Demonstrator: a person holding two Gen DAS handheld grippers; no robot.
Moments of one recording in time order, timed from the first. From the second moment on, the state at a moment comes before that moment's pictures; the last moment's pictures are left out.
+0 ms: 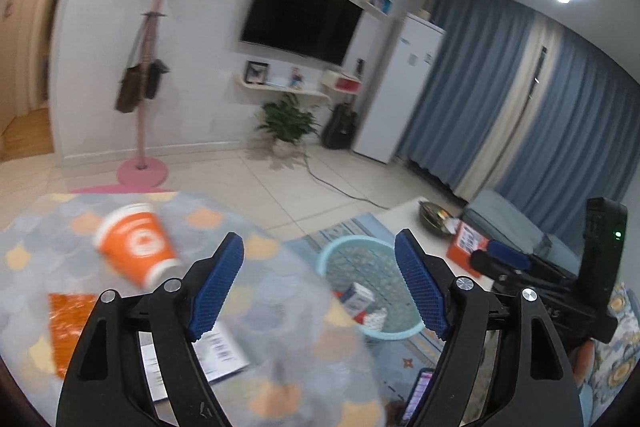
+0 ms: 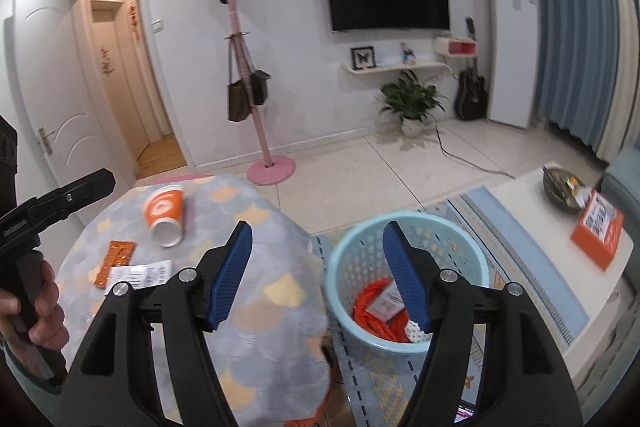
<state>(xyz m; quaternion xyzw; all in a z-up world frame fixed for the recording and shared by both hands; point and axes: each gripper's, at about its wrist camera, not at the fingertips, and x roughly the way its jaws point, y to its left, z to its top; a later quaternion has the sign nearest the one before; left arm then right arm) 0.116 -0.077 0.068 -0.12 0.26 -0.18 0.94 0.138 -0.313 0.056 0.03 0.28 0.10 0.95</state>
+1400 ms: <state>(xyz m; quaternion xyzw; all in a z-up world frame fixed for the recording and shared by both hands) 0.119 0.114 -0.071 -0.14 0.43 -0.02 0.89 0.221 -0.091 -0.066 -0.02 0.47 0.30 0.83</state>
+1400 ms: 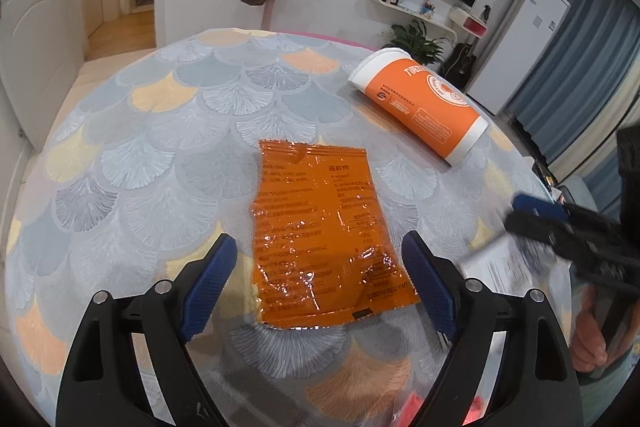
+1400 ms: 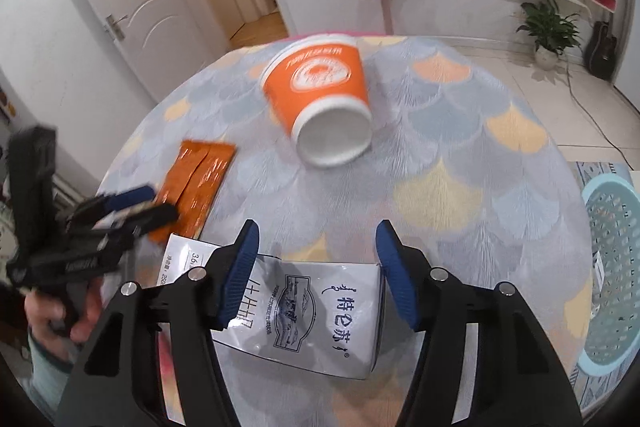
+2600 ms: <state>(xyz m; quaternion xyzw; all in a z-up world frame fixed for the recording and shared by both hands) 0.126 0.085 -0.066 -0.04 0.43 0.04 0.90 0.141 -0.069 -0.069 -0.22 0.37 0.30 0.85</state>
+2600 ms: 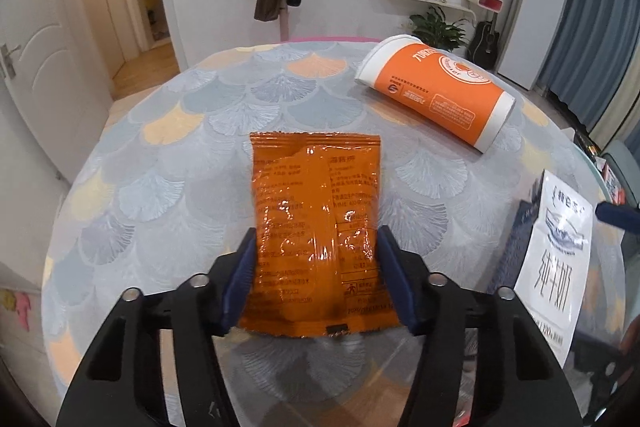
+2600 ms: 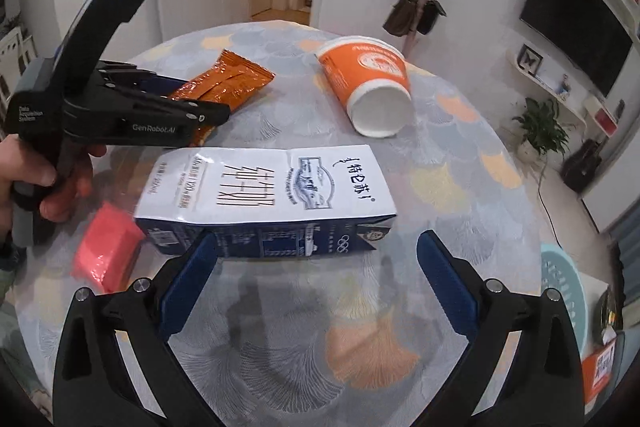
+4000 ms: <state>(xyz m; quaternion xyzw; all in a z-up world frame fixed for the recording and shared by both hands) 0.088 0.116 -0.032 -0.12 0.38 0.01 0.92 0.168 -0.028 -0.079 -0.05 0.49 0.16 0.86</state>
